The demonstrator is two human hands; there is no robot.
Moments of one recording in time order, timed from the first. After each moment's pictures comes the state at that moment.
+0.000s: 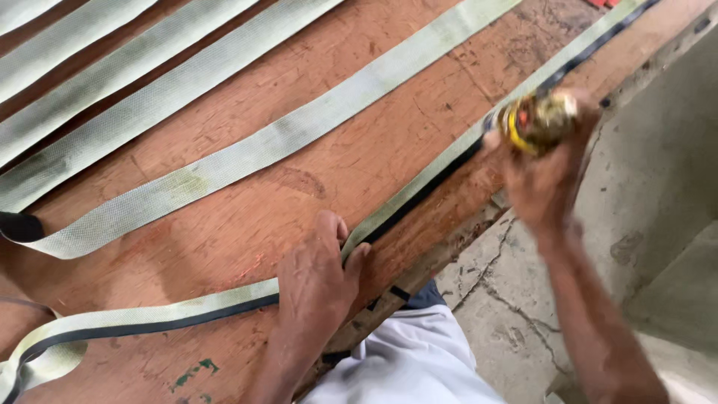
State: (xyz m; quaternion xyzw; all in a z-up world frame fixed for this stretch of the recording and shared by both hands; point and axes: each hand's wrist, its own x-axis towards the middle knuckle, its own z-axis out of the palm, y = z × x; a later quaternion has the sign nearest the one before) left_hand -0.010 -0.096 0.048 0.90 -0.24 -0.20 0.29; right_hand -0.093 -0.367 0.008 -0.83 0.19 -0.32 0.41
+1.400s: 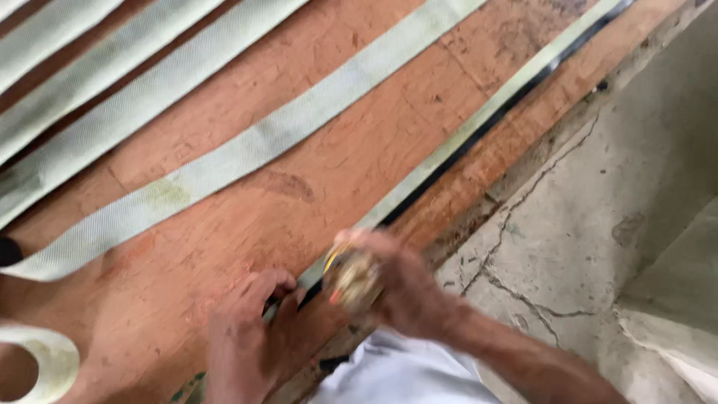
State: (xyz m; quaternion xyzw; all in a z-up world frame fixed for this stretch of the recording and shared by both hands) left_hand -0.011 -0.022 0.048 0.90 -0.21 -0.20 0.33; right_hand -0.103 -0.237 -0.022 -0.82 -0.06 -0.27 0.50
